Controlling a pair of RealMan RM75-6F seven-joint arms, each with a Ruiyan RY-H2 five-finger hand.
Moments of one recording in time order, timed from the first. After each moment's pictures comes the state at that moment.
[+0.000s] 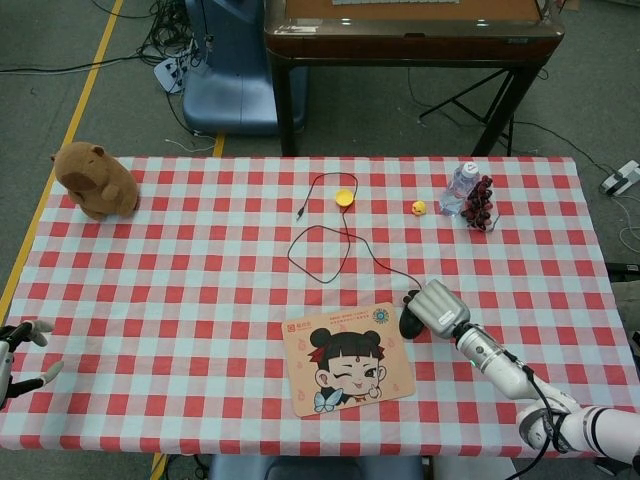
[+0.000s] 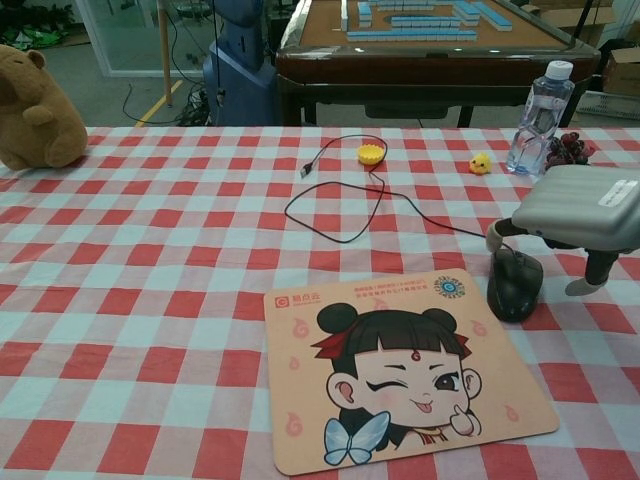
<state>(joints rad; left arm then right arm) -0.06 -1.06 -0.06 -1.60 1.49 1.52 -0.09 0.70 -1.32 -0.02 -1.49 -1.33 0.82 -0.70</state>
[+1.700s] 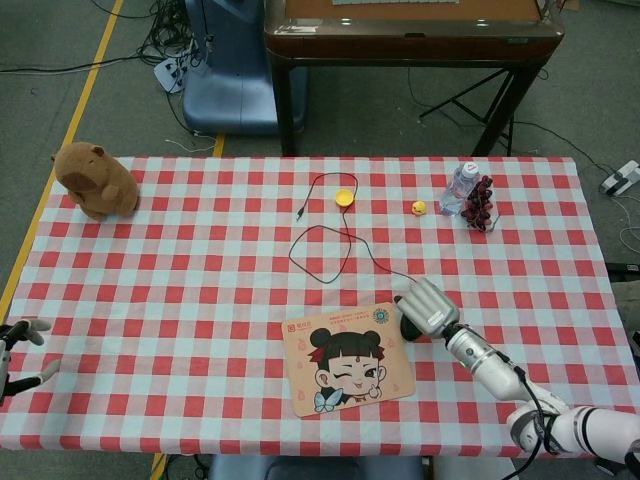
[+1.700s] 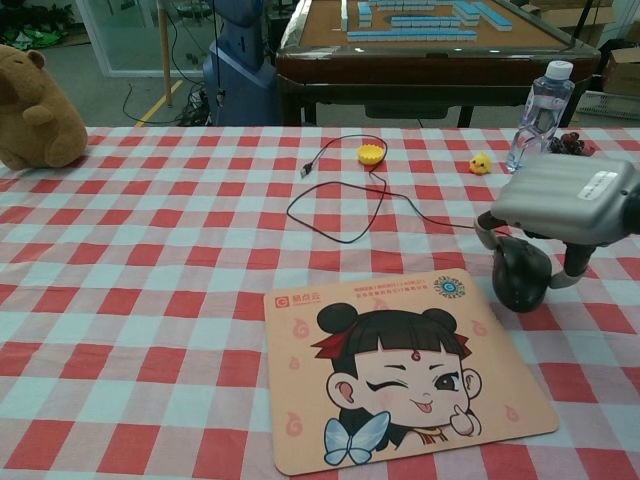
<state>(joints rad) -0.06 -1.06 -0.06 -1.60 1.46 1.51 -0.09 0.72 -1.34 -0.02 -1.54 -1.33 0.88 -0.78</state>
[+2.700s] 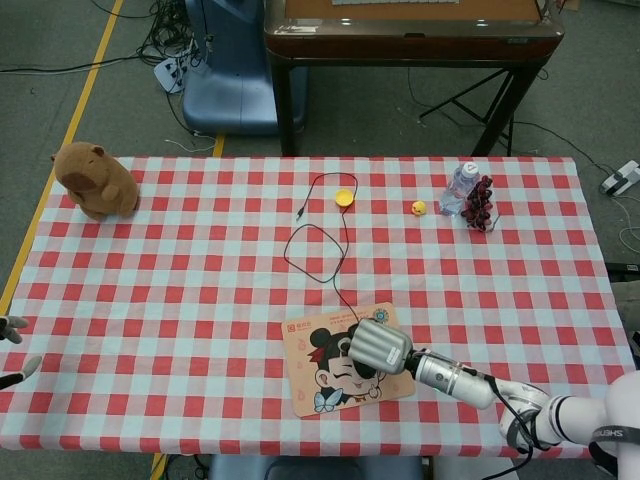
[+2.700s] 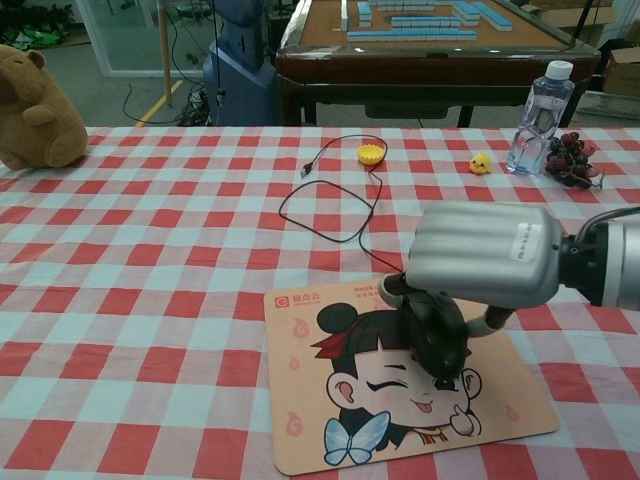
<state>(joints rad) -0.05 -1.06 -0.10 -1.59 1.38 1.50 -0.03 0.81 -1.45 -0.13 -1.39 -1.85 0.98 -0.47</state>
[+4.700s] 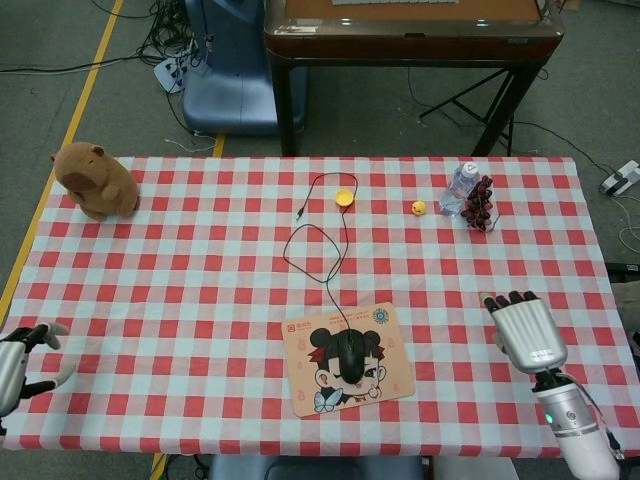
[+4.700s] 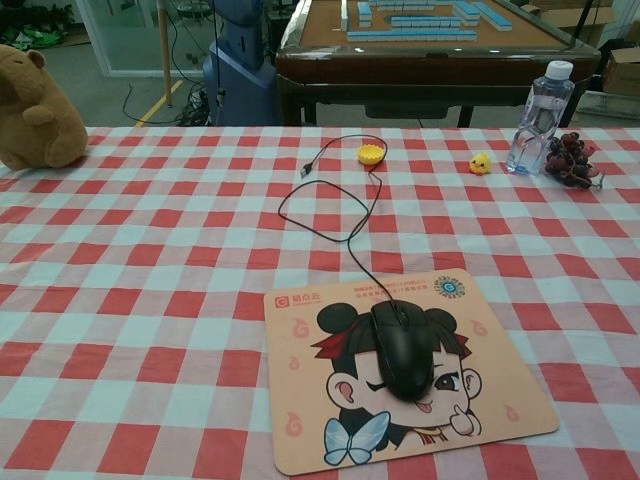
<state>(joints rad) -0.07 -1.06 -0.04 -1.63 1.52 1.49 -0.07 0.29 -1.14 -0.05 -1.77 -1.46 1.48 -0.62</state>
